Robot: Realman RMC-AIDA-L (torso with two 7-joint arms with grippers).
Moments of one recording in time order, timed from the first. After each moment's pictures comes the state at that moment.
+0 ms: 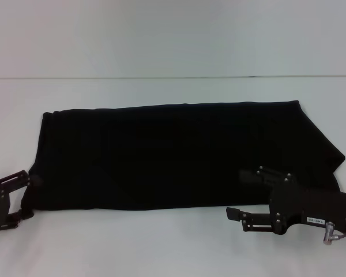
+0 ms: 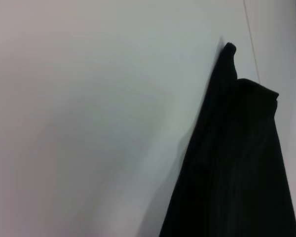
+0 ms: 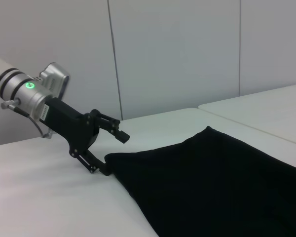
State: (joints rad) left arm -0.44 -2.01 0.12 0.59 2.45 1.44 -2.59; right arm 0.55 2.09 -0.52 -0.40 -2.11 -1.50 0.94
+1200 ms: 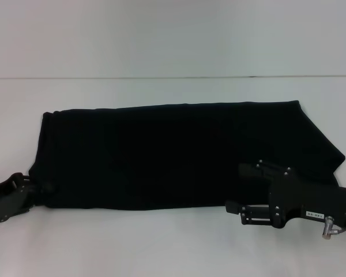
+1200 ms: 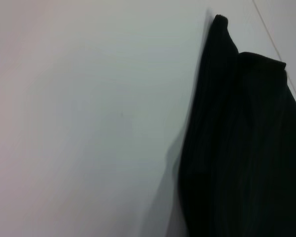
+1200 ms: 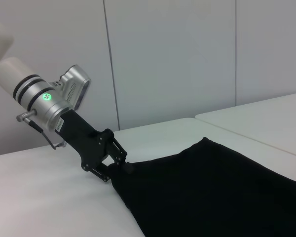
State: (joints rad) left arm -0.50 -2.01 0.33 0.62 2.46 1.34 -2.59; right arm 0.56 2.09 -0.51 -0.40 -2.09 -1.51 0.95
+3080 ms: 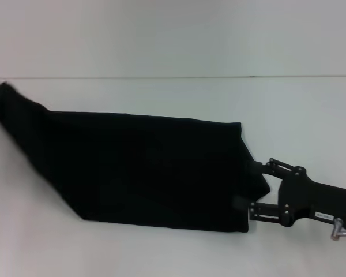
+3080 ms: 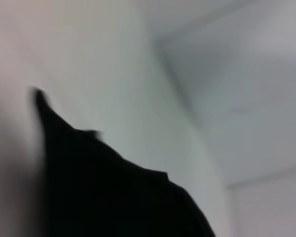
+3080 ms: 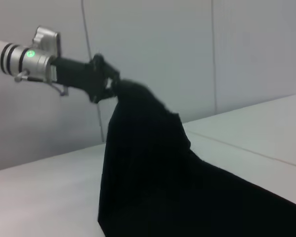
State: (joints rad) left arm -0.51 -1.94 0.13 0.75 2.20 1.49 -2.49; right arm 0.52 2.09 -0.49 -0.39 -2.05 -1.52 0.95
